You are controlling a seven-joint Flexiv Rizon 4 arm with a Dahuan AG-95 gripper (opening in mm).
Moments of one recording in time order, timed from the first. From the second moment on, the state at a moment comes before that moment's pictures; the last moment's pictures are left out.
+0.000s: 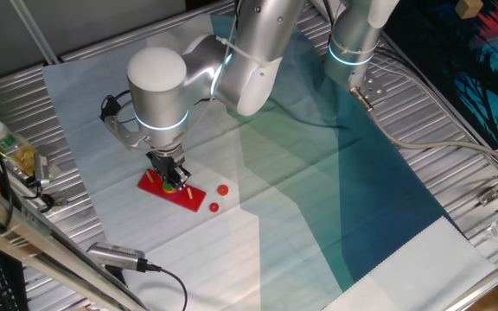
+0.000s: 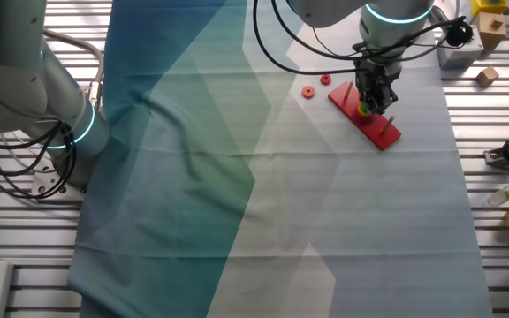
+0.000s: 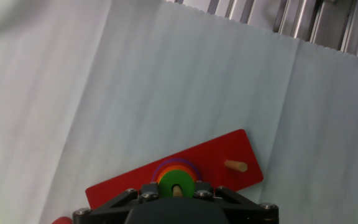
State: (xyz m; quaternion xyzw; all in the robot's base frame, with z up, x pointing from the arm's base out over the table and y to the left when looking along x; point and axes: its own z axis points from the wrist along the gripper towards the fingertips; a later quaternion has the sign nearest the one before) arm 0.602 0.096 0.050 -0.17 0.98 -0.01 0.06
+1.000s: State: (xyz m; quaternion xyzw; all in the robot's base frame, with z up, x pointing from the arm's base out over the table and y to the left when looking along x) arm 0.602 0.098 0.078 -0.16 0.98 -0.02 0.05
